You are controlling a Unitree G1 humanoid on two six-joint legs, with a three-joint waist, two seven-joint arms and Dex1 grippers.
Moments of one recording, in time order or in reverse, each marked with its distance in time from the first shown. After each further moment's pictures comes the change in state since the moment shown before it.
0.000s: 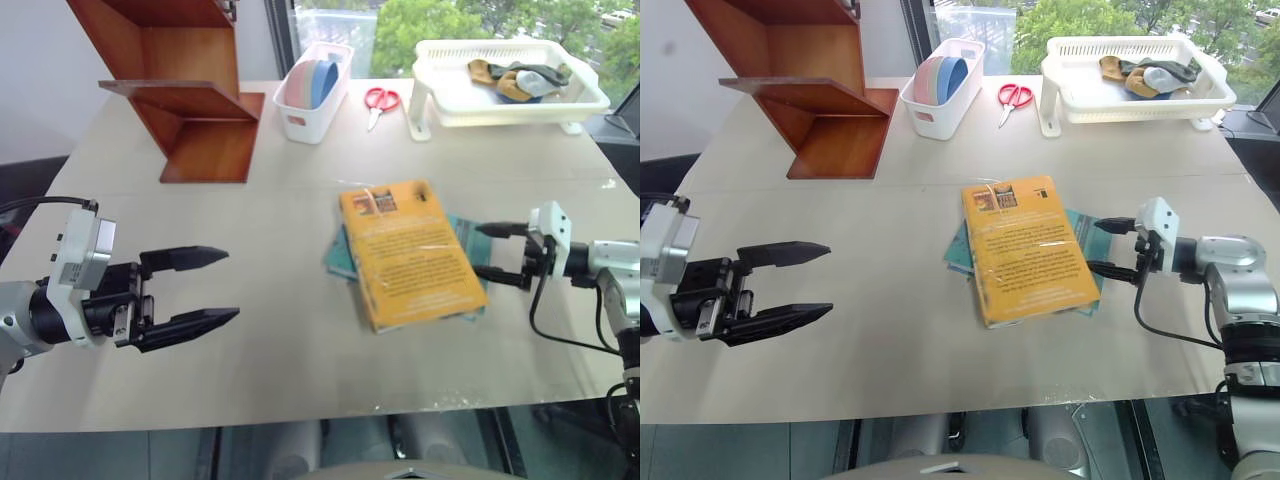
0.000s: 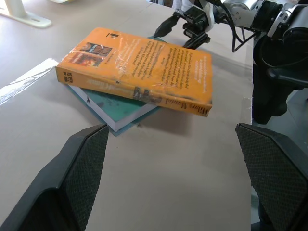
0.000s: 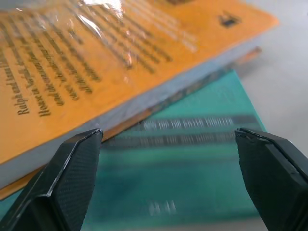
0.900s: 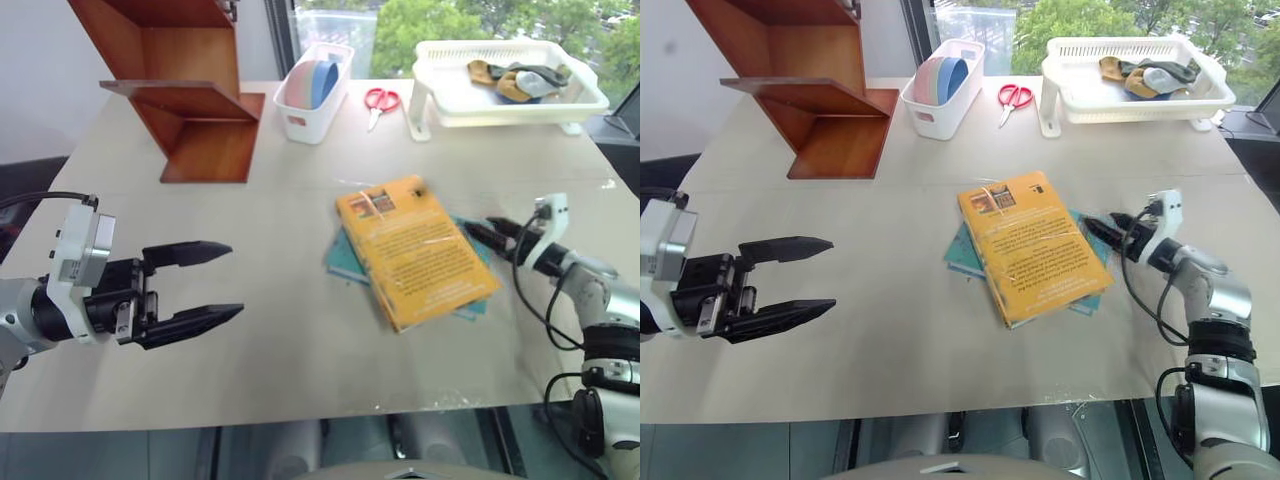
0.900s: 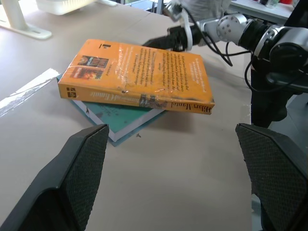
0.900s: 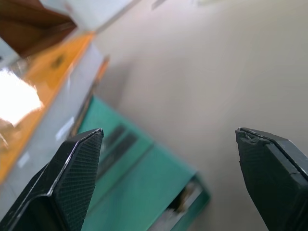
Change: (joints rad) left arm -0.025 -0.006 -0.001 -0.012 -0.026 0.011 0.014; right arm -0.036 0.161 -0.287 0.076 0.150 0.389 -0.420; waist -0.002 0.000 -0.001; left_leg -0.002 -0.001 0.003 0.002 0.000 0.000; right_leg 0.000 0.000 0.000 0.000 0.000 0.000
